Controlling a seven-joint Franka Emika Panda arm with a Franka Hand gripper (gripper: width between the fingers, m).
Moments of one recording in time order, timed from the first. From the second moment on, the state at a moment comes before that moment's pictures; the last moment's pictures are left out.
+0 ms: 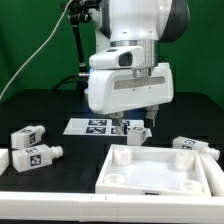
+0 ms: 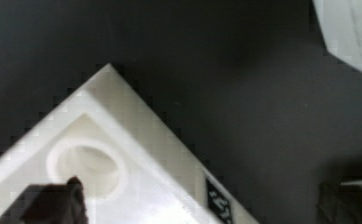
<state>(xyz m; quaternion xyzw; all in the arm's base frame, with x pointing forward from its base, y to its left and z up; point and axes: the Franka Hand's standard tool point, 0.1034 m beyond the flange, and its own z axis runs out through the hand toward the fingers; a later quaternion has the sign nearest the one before) 0.491 0.053 0.054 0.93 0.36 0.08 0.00</state>
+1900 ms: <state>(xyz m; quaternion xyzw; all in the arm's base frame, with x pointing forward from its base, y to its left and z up) 0.443 0.044 0.046 0.96 -0.17 -0.21 -0.10</state>
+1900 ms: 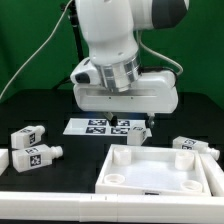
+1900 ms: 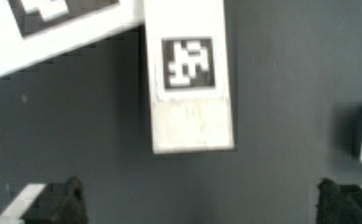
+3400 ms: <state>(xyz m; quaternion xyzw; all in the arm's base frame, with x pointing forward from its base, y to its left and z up) 0.419 0.045 0.007 0.87 -0.18 -0.45 -0.09</state>
